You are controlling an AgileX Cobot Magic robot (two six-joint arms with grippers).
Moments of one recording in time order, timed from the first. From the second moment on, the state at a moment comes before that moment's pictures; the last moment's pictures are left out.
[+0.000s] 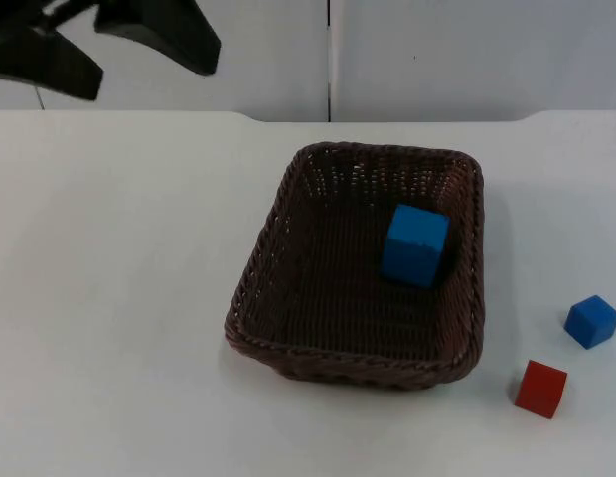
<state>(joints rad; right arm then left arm) 0.72 1.39 -1.58 0.08 0.88 -0.12 -0.25 1.33 -1.03 -0.58 0.78 0.33</state>
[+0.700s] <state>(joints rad) 0.72 0.96 -1.01 0.08 0.65 -0.08 -0.25 0.79 -0.81 -0.55 0.78 0.33</state>
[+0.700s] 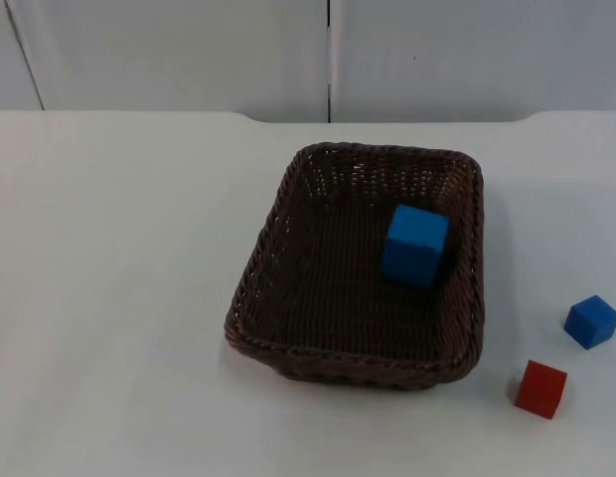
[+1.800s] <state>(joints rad) 0.72 0.42 -0.57 0.08 0.66 -0.08 -0.25 0.24 -0.76 -0.24 1.03 0.16</state>
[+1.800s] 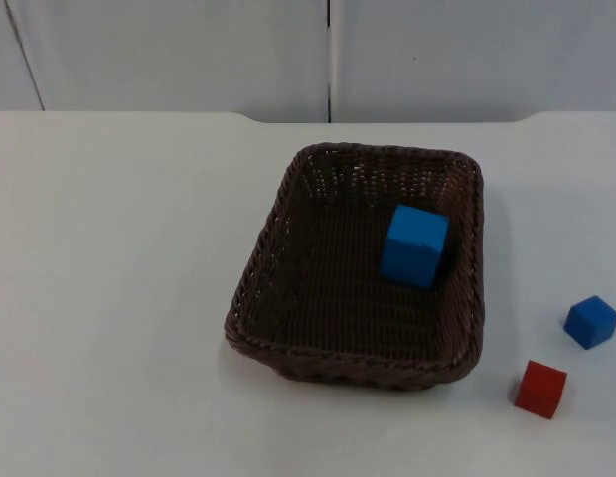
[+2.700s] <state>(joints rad) 0.72 0.06 -0.53 0.08 0.87 -0.08 -0.25 0.00 -0.51 -0.18 1.07 0.15</state>
